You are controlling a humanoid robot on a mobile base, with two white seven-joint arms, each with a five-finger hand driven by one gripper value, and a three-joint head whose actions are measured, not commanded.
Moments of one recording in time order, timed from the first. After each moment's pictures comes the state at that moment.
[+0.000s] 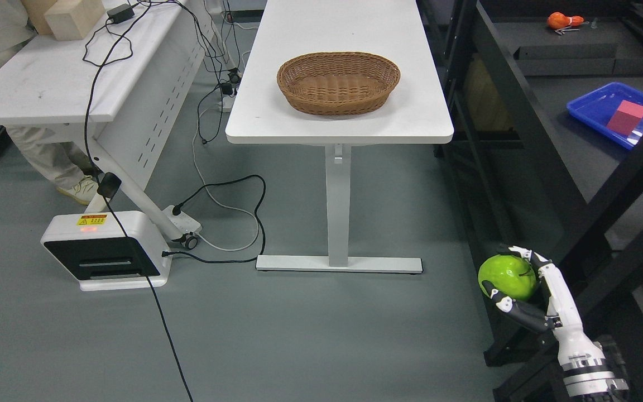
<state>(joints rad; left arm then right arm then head) 0.04 0.00 -0.06 -0.05 0.05 -0.03 -0.14 0.11 0.00 -0.31 -1.63 0.32 -0.38 0.28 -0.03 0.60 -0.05</state>
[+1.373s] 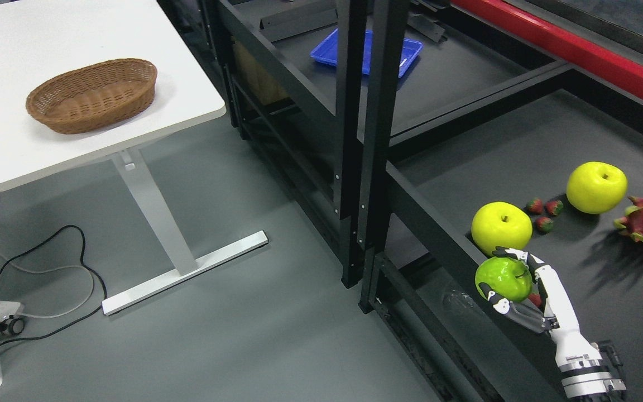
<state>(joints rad) 0.04 0.00 -0.06 -0.05 0.05 -0.03 -0.14 0.11 0.00 -0.31 -1.63 0.32 -0.37 0.28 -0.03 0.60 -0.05</state>
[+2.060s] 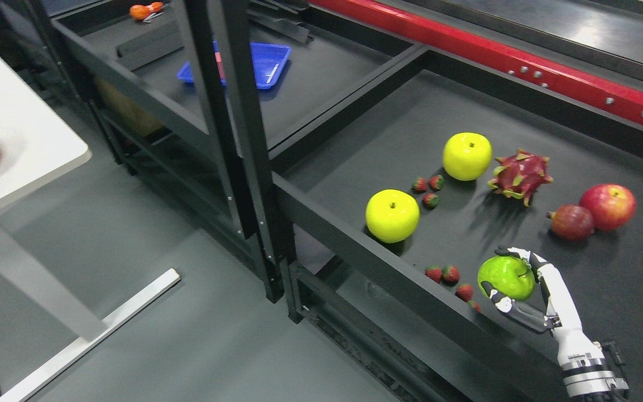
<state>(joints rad) 0.04 0.00 -0.06 -0.05 0.05 -0.02 -0.14 0.11 0.00 -0.31 -1.65 0.32 -0.33 0.28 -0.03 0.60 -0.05</state>
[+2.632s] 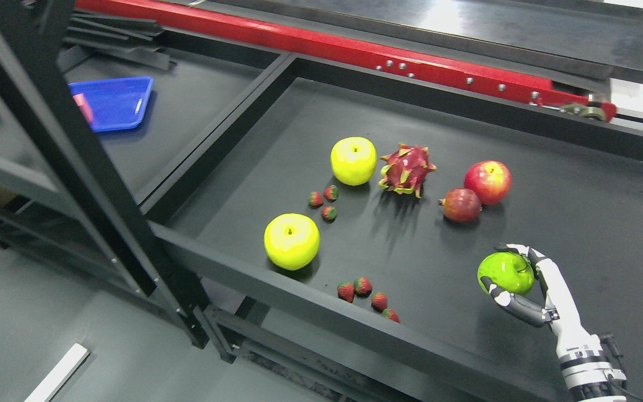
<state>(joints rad) 0.04 0.00 -0.06 -0.05 0.05 -0.02 -0.14 0.09 0.00 -0.31 -1.66 0.37 -0.25 0.29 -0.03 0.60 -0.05</state>
